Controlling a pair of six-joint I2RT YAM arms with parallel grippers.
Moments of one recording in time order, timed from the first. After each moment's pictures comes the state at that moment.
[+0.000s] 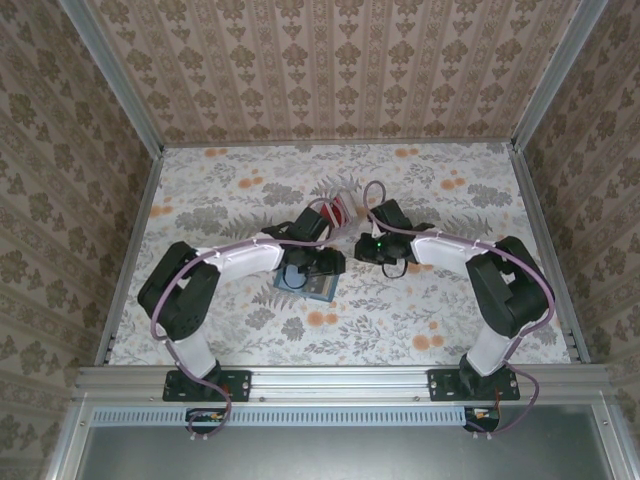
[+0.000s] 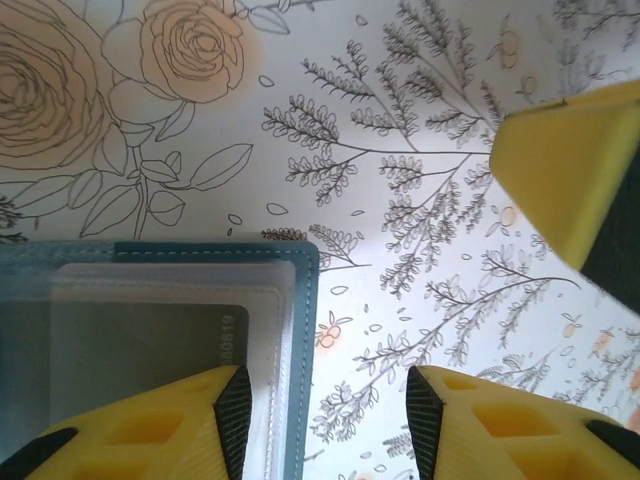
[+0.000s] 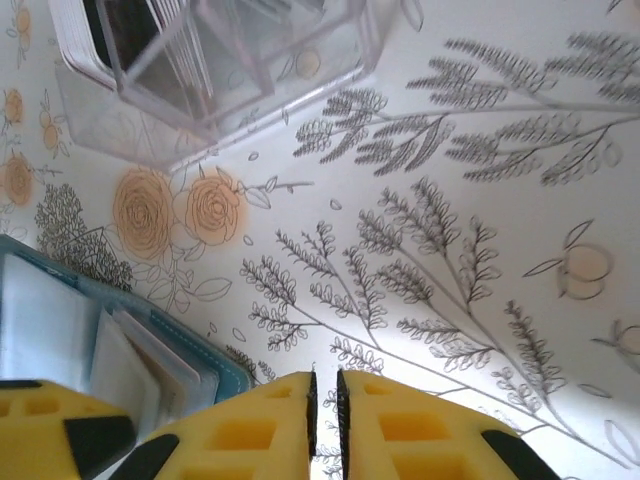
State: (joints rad) left arm -0.78 1.72 1.05 -0.39 0.28 -0.68; right arm 0.47 1.71 0.98 -0.26 -0.23 0.61
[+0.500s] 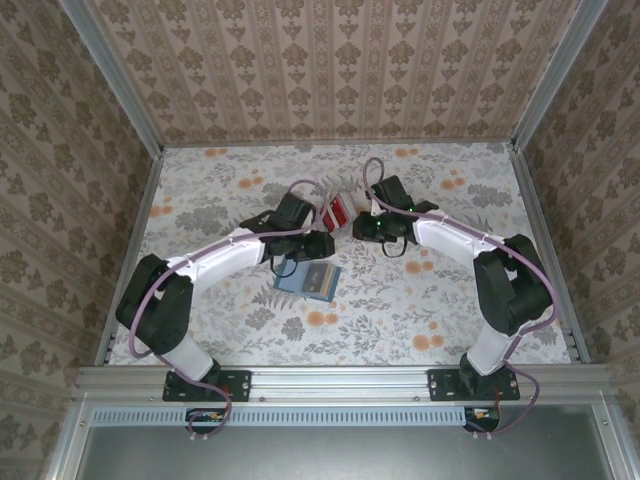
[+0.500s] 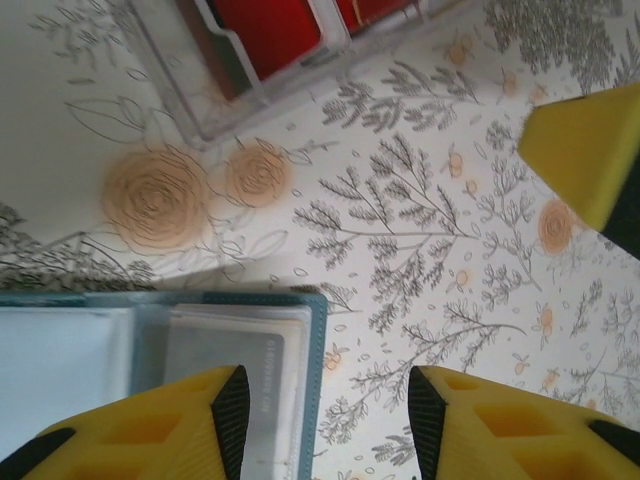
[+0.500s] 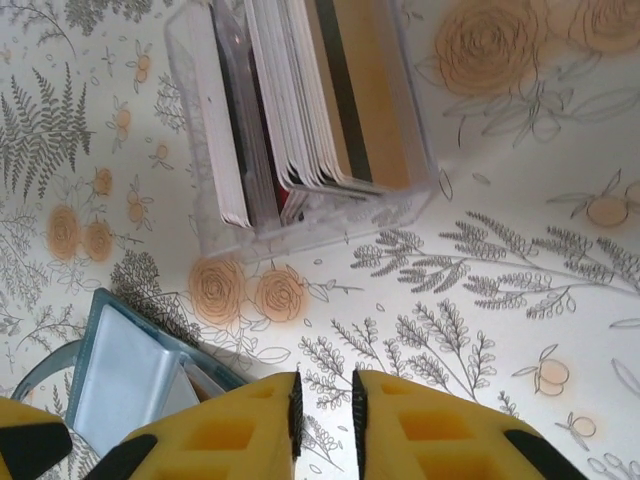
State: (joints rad) left arm -0.69 1.60 1.07 -0.42 0.24 -0.66; right arm 0.44 1.73 1.18 -0.40 -0.20 0.52
